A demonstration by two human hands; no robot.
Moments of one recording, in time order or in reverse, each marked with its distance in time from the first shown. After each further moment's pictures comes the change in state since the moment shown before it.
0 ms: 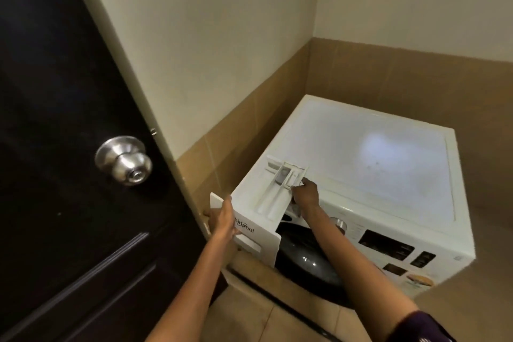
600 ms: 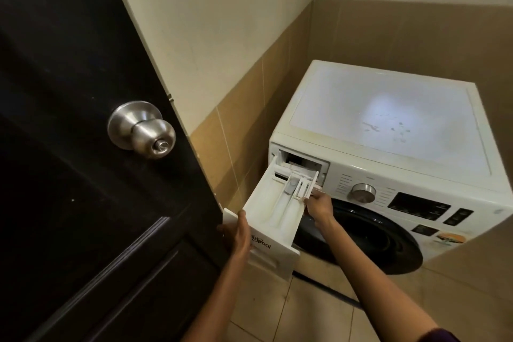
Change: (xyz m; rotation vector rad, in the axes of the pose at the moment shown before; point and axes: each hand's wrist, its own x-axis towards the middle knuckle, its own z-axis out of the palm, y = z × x) left_hand 0.045 -0.095 -0.049 0.037 0.030 -0.101; right_hand -0.038 0.099 0.053 0.049 0.080 0.142
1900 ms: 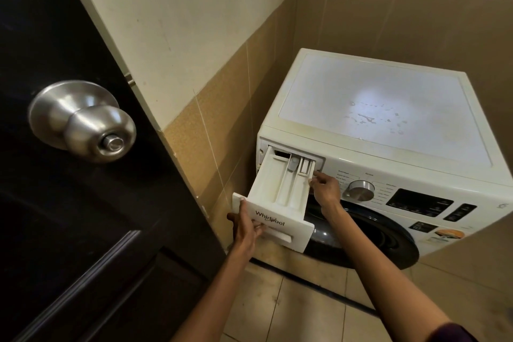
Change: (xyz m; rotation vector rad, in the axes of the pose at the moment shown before) left_hand 0.042 -0.003 0.049 -0.237 -0.359 -0.032; right_hand 0.054 -0.007 -0.011 -0.058 0.114 -0.091
